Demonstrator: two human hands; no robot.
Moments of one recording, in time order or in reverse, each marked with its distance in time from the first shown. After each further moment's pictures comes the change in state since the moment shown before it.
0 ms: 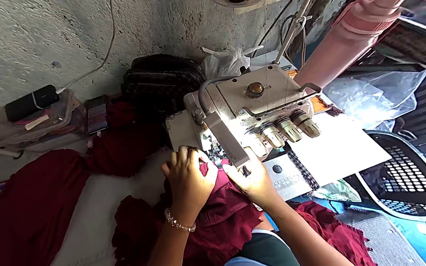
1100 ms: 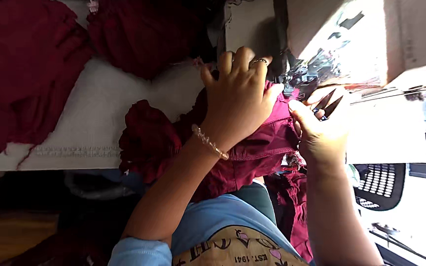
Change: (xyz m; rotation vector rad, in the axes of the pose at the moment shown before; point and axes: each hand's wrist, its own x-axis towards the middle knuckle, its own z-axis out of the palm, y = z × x) left_hand -0.004 -0.010 -0.017 -0.127 -0.194 -0.072; right_hand -0.004 -0.002 -0.012 -0.074 -0.066 0.024
